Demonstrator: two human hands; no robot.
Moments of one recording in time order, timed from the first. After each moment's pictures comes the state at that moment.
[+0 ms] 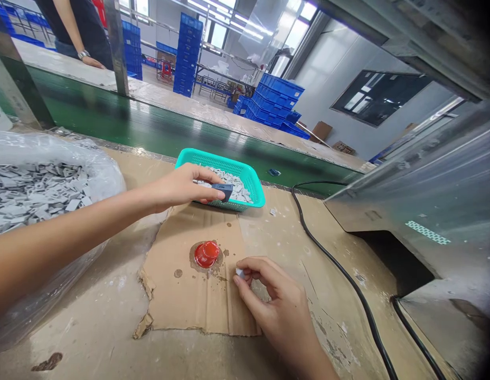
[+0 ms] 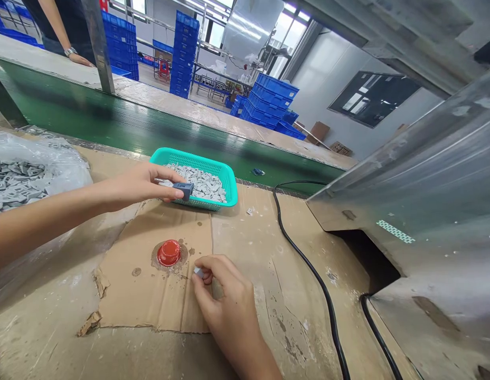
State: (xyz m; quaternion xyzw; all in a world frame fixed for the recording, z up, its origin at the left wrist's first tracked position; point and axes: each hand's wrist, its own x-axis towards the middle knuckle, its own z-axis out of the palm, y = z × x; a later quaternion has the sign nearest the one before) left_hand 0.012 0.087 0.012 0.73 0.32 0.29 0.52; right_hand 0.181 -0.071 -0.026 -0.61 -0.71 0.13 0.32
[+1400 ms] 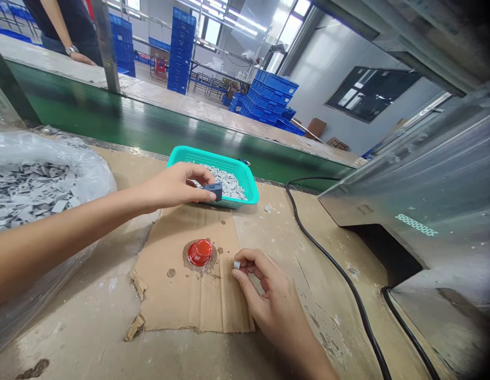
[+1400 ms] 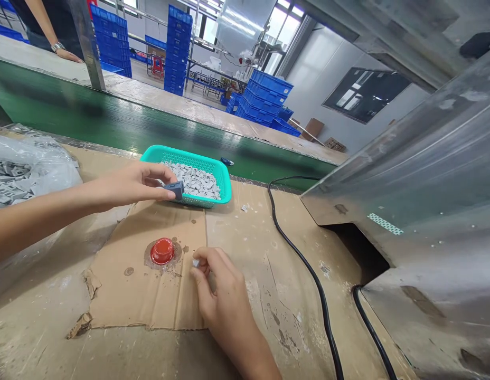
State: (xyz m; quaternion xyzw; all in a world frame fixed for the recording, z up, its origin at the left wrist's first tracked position) left_hand 0.015 0.085 0.013 0.77 0.34 0.28 0.46; right_hand 0.186 -0.071 -0.025 -0.62 -0.72 0.13 0.29
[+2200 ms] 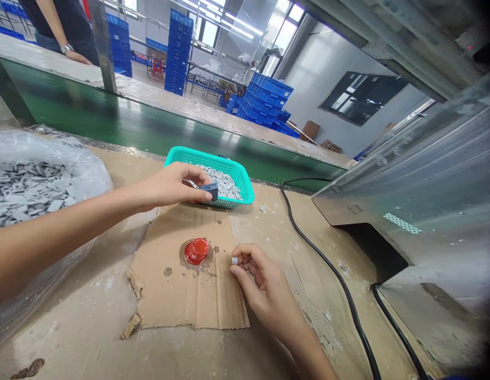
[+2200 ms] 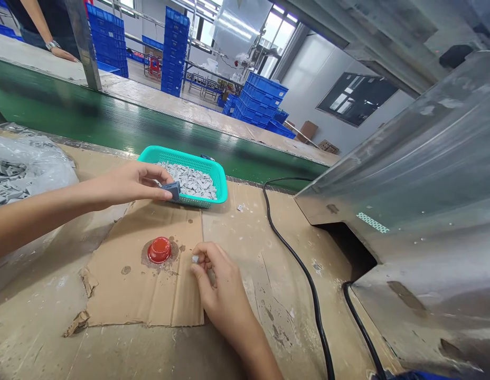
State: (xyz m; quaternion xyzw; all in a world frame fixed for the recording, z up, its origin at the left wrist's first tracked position) left_hand 0.014 0.084 0.015 0.77 0.34 0.27 0.47; right_hand 0.193 -0.067 -0.029 -0.60 -0.69 0.26 0.32
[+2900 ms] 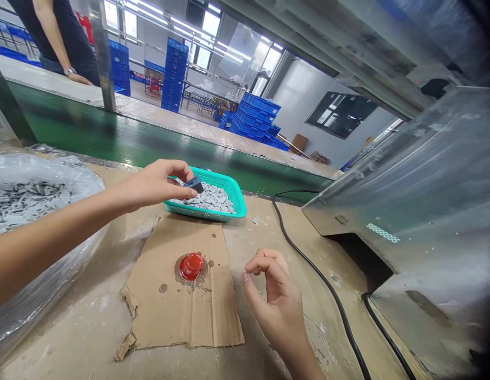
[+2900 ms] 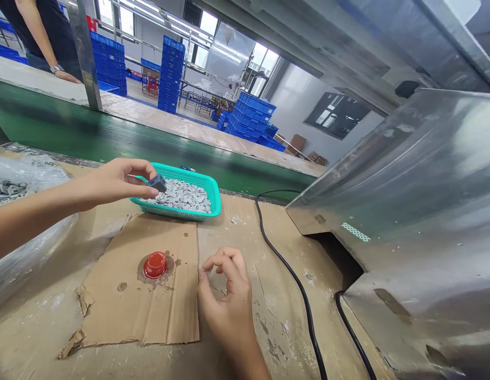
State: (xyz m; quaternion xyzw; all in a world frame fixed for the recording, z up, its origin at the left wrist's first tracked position) left_hand -0.001 0.095 0.033 0.75 0.37 0.33 0.44; right_hand 0.196 -0.069 -0.022 -0.61 -0.65 0.10 0.44
